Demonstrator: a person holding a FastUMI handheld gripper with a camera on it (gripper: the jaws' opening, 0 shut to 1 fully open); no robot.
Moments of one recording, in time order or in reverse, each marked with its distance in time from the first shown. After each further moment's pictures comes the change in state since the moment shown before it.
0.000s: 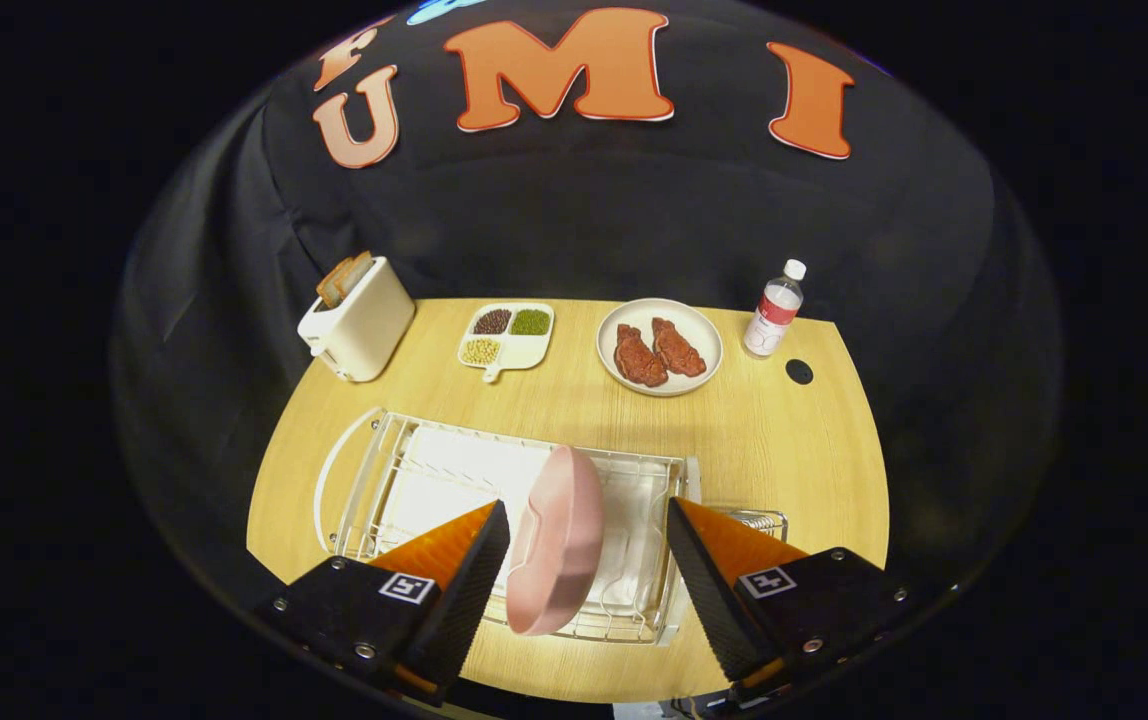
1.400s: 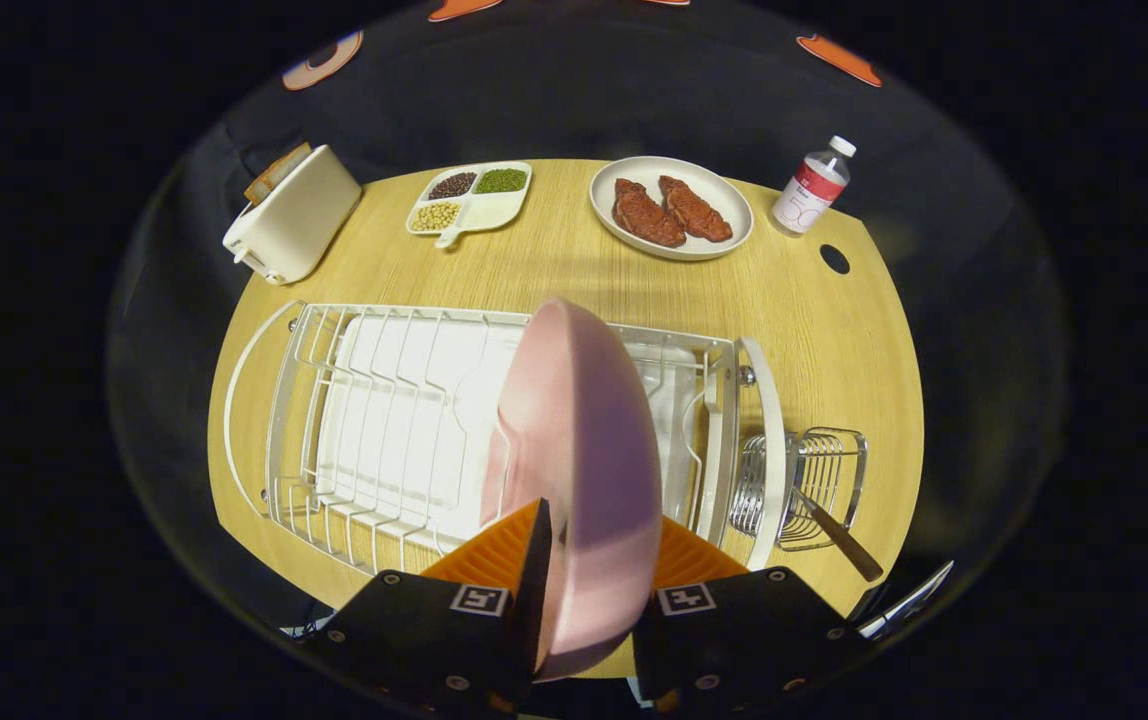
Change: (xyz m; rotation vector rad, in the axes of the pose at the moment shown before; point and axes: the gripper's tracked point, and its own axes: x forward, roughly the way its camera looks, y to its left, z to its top) arm 0.075 0.010 -0.084 0.034 0.307 -0.052
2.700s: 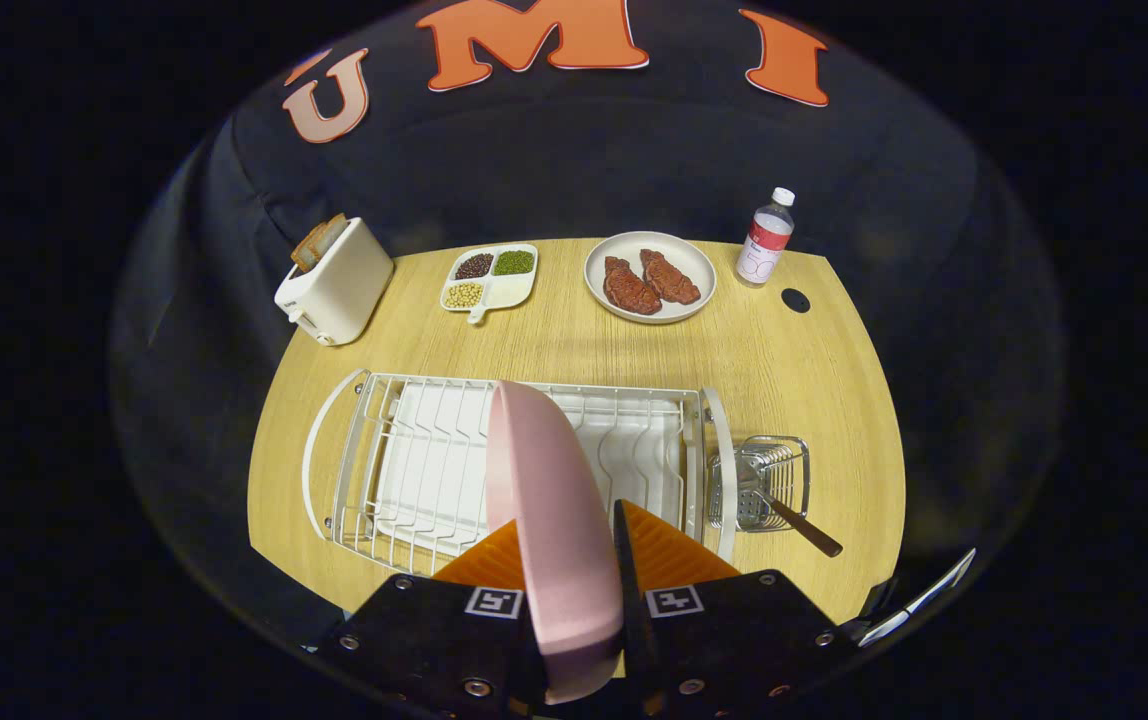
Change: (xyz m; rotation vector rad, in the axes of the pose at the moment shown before) arm -0.087 -0.005 0.007 0.056 -0.213 0.062
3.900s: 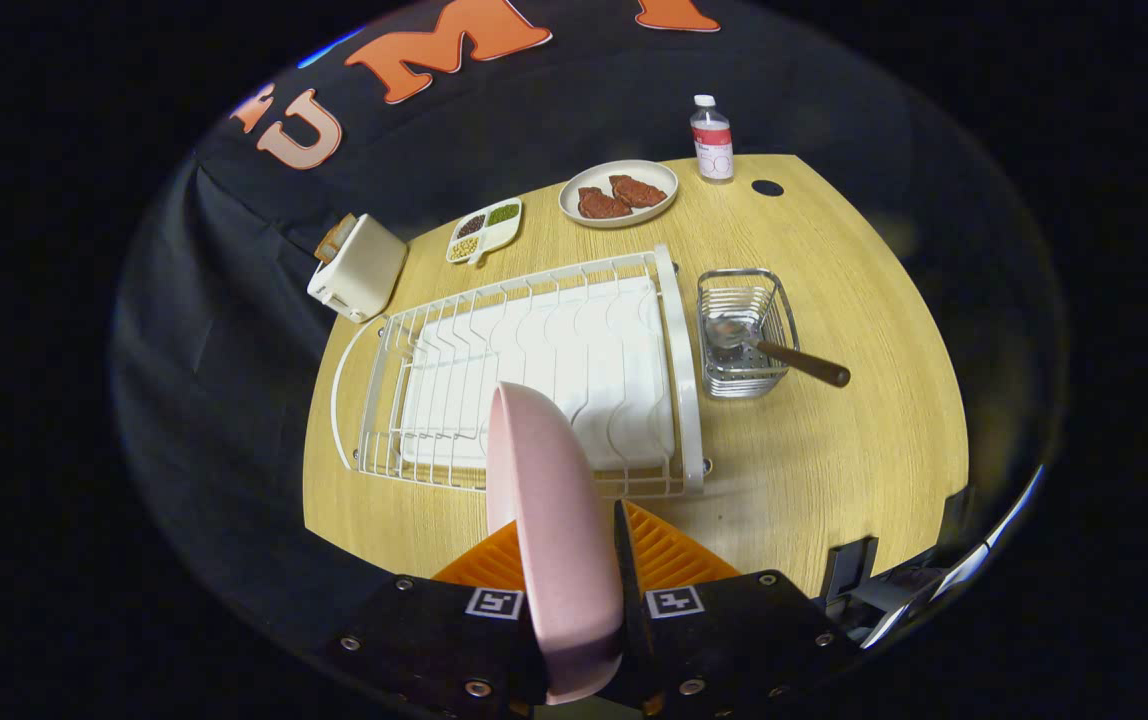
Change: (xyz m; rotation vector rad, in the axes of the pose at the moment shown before) arm -0.020 -0.037 -0.130 0.164 0.102 0.166
